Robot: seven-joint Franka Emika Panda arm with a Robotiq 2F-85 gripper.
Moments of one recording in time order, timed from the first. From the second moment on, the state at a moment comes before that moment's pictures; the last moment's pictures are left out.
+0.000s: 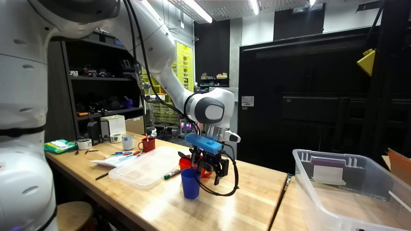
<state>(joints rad) -0.16 0.12 -0.14 -2.27 0.11 2.22 -0.21</state>
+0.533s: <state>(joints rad) -0.16 0.12 -0.16 -2.29 0.11 2.29 -0.18</state>
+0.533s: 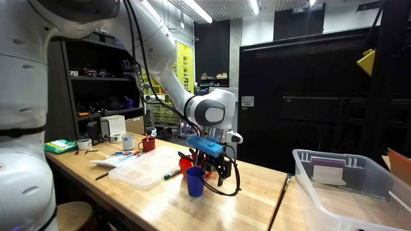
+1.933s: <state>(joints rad) -0.17 0.09 -0.17 -2.29 0.11 2.29 -0.18</state>
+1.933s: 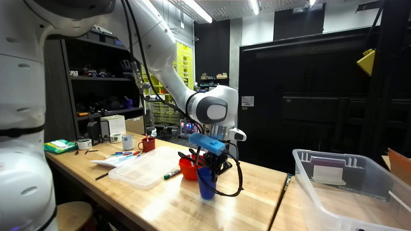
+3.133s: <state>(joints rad) -0.17 0.01 -0.19 -2.29 -0.11 2.31 0.30</state>
